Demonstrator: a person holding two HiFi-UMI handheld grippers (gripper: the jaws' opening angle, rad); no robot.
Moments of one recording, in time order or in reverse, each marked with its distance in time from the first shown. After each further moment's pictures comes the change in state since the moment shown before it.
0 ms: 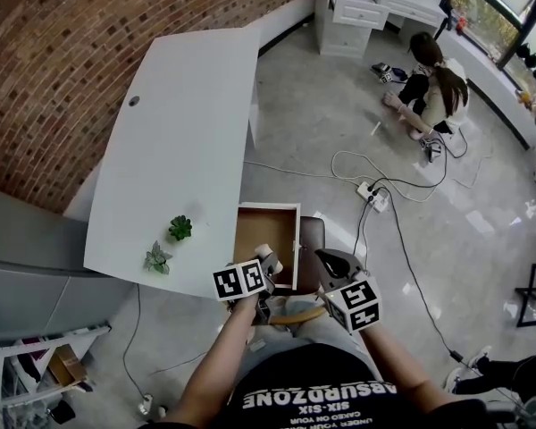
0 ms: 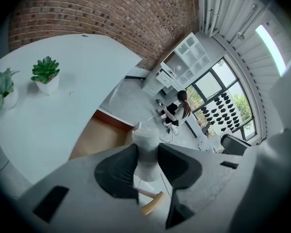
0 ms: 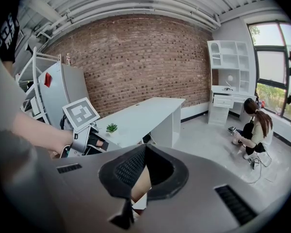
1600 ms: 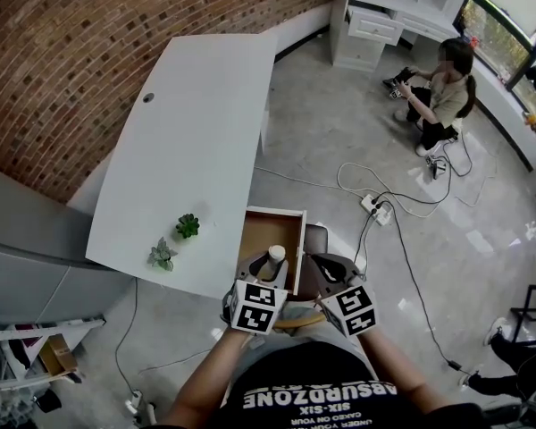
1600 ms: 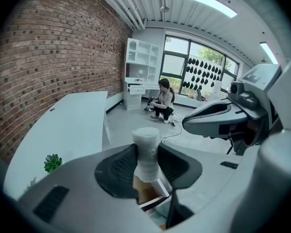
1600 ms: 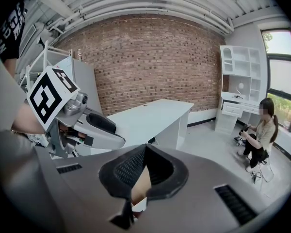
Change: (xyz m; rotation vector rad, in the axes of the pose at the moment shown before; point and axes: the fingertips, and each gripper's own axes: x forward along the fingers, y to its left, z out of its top) left arm -0.058 -0.069 0.027 0.711 -0.156 0.087; right arm 0.007 0.022 0.016 -0.112 -0.007 0.060
